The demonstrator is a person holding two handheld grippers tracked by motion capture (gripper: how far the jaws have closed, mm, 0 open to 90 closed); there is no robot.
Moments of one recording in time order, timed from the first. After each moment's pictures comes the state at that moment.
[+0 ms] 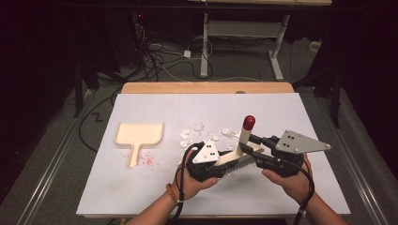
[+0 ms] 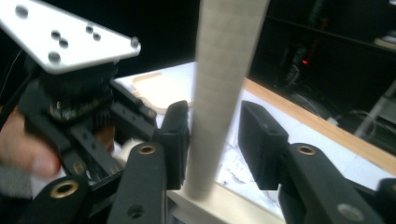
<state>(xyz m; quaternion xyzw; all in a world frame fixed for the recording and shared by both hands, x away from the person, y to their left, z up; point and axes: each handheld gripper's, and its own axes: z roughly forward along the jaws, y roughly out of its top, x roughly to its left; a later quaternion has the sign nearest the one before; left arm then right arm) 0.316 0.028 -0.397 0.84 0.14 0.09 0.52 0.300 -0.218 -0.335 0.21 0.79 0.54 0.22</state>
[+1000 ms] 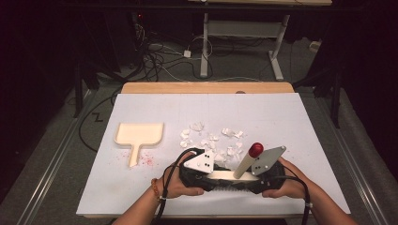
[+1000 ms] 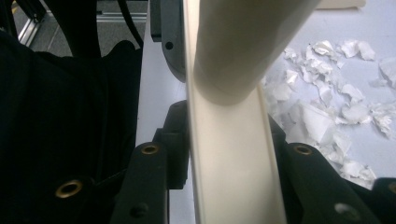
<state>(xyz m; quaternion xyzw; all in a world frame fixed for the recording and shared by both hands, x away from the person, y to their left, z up) 0.312 0.042 -0.393 0.88 0.00 0.01 0.47 0.312 -0.197 -0.390 0.01 0.92 0.39 0.04</state>
